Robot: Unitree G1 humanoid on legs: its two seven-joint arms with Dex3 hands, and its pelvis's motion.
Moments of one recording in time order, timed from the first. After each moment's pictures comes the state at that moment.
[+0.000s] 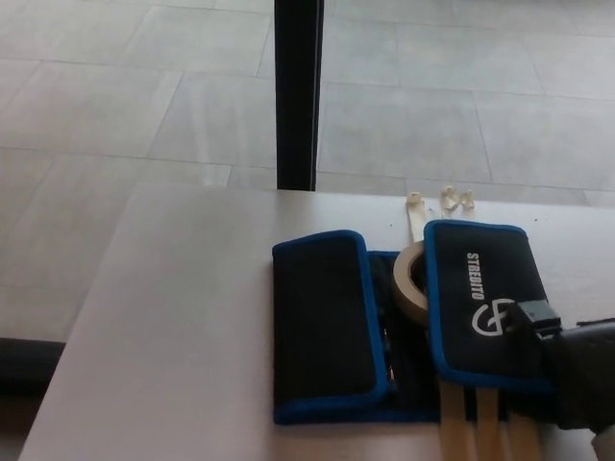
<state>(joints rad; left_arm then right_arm) -0.20 0.61 0.54 1.23 -0.19 -0.03 -0.10 -0.36 -0.53 0.51 0.60 -0.84 0.08 -0.69</state>
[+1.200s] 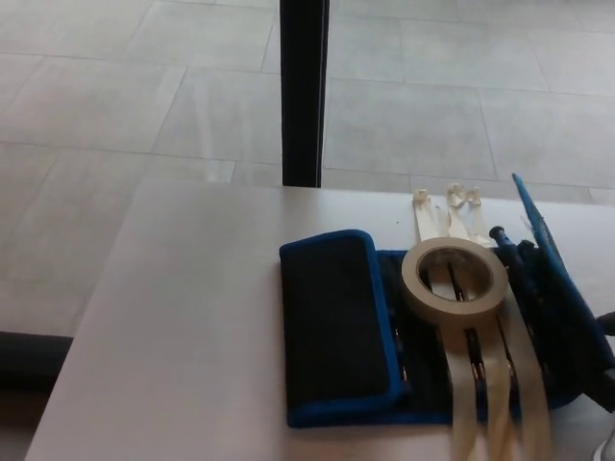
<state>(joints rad) -0.20 0.61 0.53 1.24 -0.20 -0.03 -0.10 -0.29 -0.17 -0.19 0.53 -0.40 0.07 -0.67</state>
